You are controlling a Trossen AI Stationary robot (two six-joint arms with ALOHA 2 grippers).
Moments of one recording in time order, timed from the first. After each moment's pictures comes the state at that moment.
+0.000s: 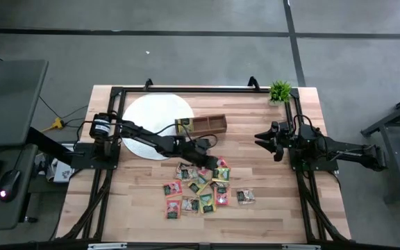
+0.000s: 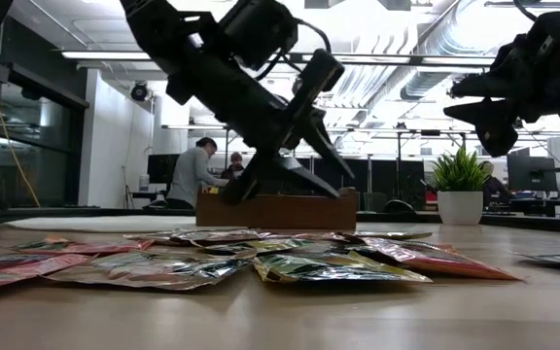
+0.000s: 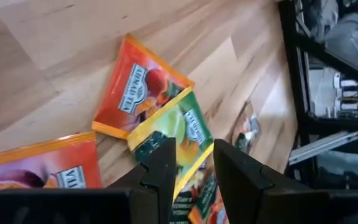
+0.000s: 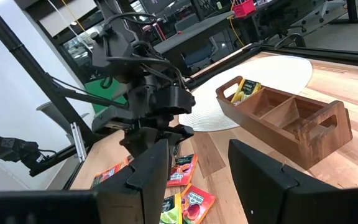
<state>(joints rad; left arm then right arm) -0.07 1.92 1.08 0.22 0.11 -1.20 -0.20 0.10 0.01 0.05 -0.11 0.49</state>
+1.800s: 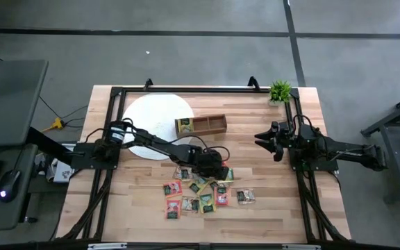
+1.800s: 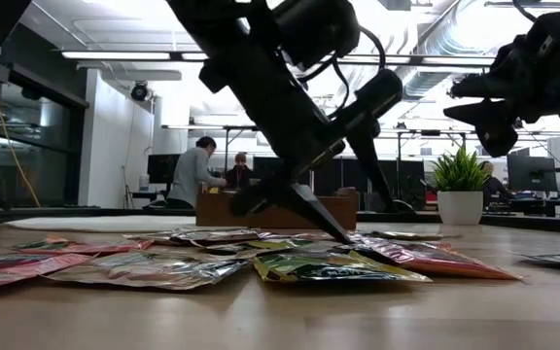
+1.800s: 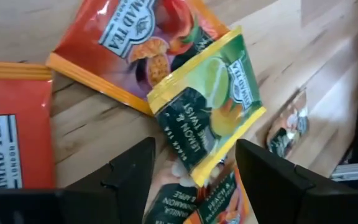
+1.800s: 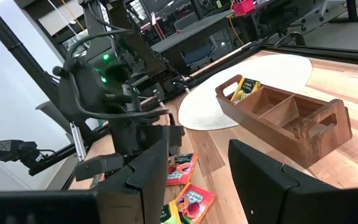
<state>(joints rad) -0.15 2.11 1.40 -0.14 0.08 -1.37 -0.20 0.10 0.01 0.04 -0.11 0.49</state>
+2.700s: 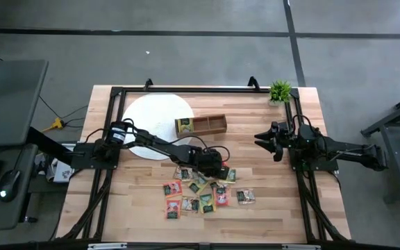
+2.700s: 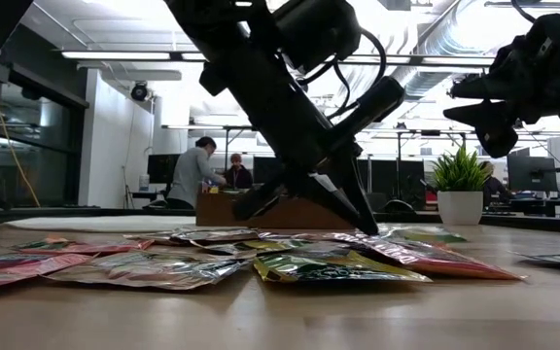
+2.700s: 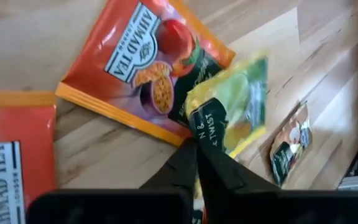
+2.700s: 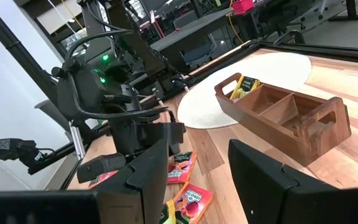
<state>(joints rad) -0.15 2.12 1.39 -0.11 0.01 -1.34 -0.20 0.11 0.01 0.05 -0.11 0.49</state>
